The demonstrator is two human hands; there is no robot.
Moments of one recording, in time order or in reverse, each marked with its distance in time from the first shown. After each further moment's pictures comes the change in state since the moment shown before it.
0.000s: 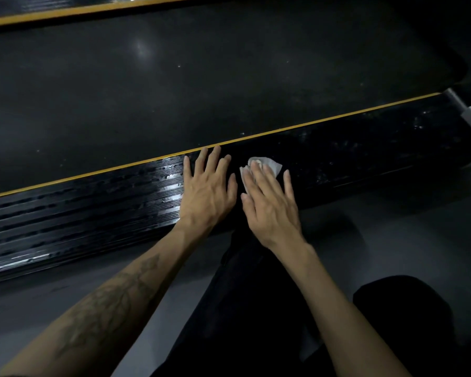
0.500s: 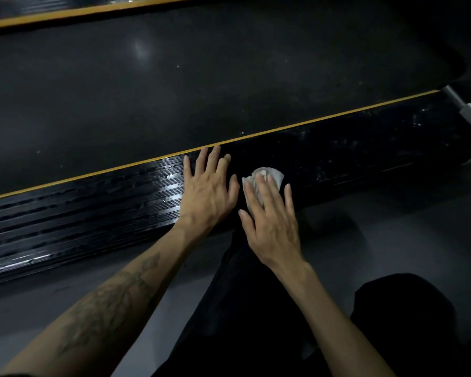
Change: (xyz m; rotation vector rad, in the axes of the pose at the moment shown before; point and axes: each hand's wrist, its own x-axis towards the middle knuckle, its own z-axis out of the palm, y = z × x) left_hand -0.001 -0.001 -0.002 0.022 -0.046 0.013; right_hand -0.032 -0.005 0.008 0.002 0.075 -0.006
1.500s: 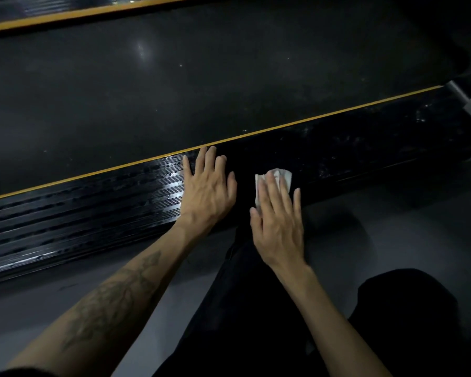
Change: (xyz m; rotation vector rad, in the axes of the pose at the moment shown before) left_hand -0.005 -0.005 -0.001 0.014 0.046 -0.002; right_hand -0.011 -0.008 0.000 -0.011 0.044 0.114
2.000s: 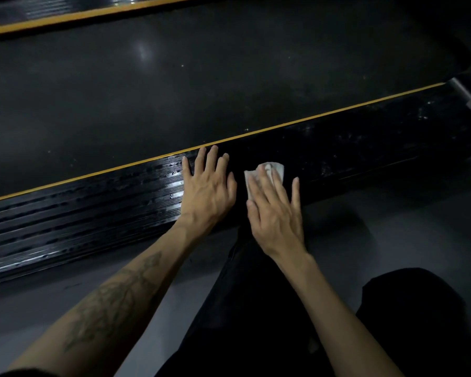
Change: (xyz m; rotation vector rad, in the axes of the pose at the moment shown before) left_hand -0.002 -0.003 -0.002 0.039 -0.016 -0.015; right_hand 0.014 0.000 0.004 -0.046 -0.002 -0.072
